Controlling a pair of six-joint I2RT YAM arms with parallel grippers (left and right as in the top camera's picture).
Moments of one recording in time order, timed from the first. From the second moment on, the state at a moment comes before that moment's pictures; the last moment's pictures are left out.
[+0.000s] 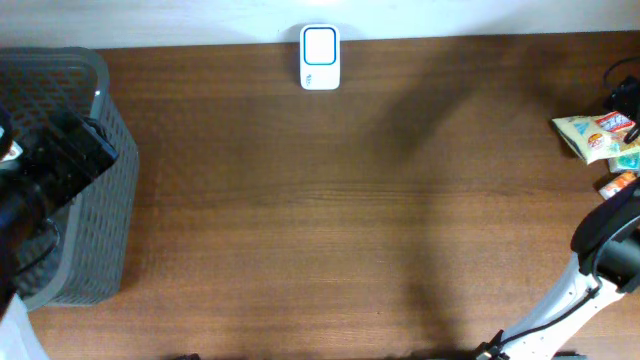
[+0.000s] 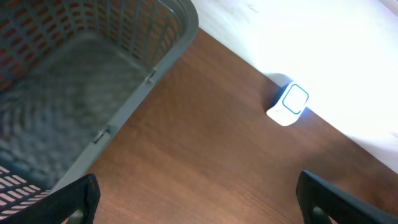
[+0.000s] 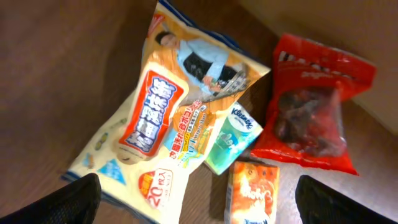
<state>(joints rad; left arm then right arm) 0.23 1.42 2.37 -1.69 0.05 -0.45 -0.58 2.20 2.09 -0.91 0.27 0.21</state>
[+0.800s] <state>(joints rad) 0.23 1.42 2.37 -1.69 0.05 -0.45 -0.17 1.36 1.77 -1.23 -0.14 0.17</state>
